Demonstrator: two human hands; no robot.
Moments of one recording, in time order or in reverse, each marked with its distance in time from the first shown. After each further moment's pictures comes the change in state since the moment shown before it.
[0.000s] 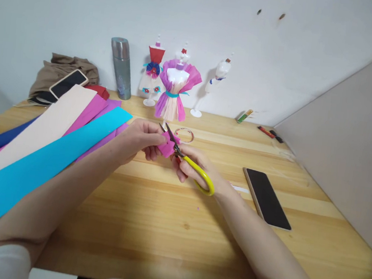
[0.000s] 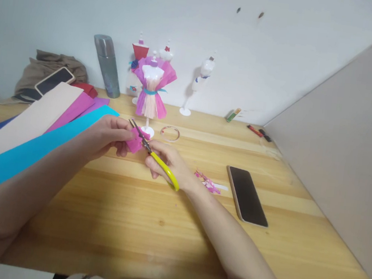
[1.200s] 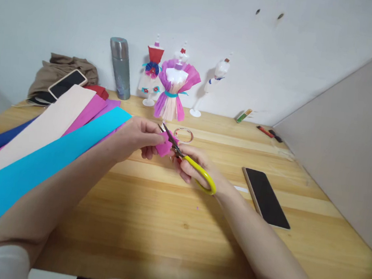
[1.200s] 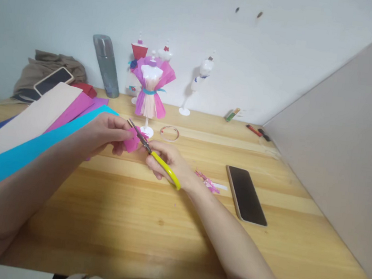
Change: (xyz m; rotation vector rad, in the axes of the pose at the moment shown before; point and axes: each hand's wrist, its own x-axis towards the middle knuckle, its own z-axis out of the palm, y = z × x) left_hand -0.003 0.006 -0.004 0.085 -0.020 0.025; right_hand -0.002 0.000 -0.002 0.051 0.012 0.063
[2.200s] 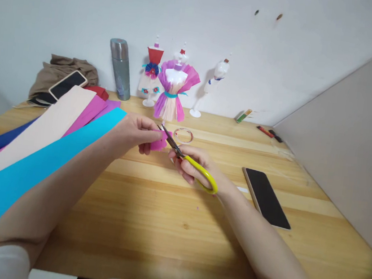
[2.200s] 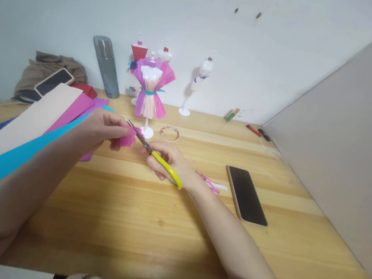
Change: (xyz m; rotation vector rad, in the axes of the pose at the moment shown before) left_hand 0.001 0.001 -0.007 0.065 0.058 0.034; right_hand -0.002 -0.001 -0.001 0.040 0.035 0.059
